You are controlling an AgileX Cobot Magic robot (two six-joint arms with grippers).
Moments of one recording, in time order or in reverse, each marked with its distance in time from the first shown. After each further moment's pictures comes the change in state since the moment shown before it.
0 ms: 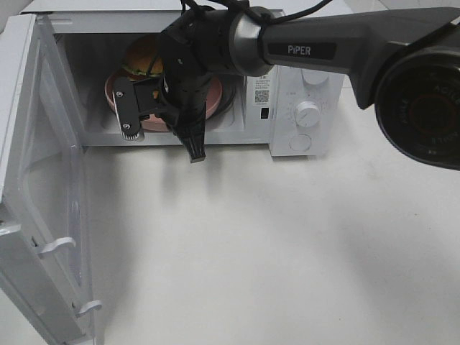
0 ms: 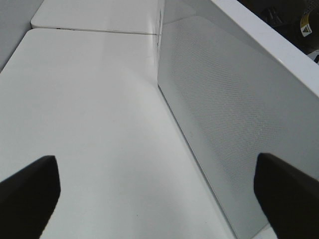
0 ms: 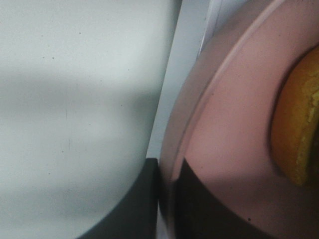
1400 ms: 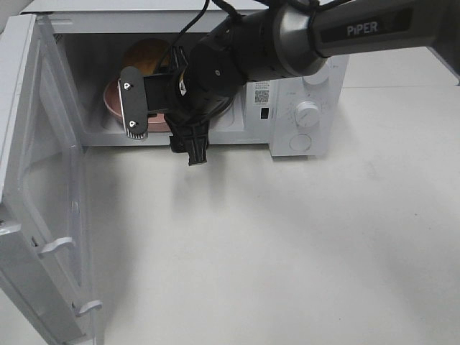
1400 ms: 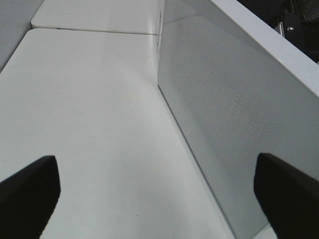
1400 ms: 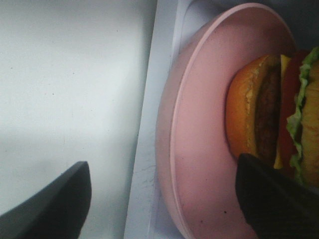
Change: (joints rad) left arm 0.000 0.000 0.000 0.000 0.000 0.000; right arm -0.013 -0.198 0.374 0.020 -0.389 0.053
